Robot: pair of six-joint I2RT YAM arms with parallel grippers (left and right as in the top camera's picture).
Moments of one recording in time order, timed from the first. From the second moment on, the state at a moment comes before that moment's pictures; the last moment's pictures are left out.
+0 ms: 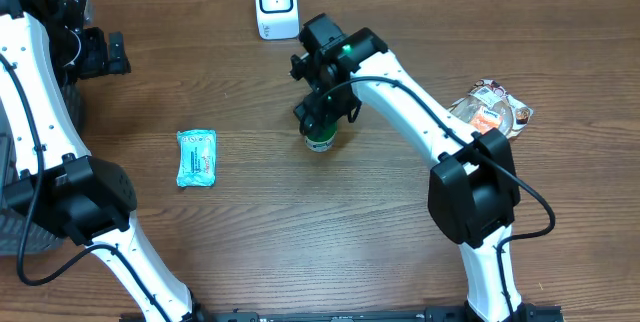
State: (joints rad) left arm 0.37 2.21 2.45 -1.62 0.10 0.17; right arm 0.58 2.20 1.96 -1.15 -0.12 -0.14
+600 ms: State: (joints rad) left arm 0.37 2.21 2.45 -1.62 0.10 0.17; right arm 0.63 2.20 1.94 -1.14 -0.12 -0.17
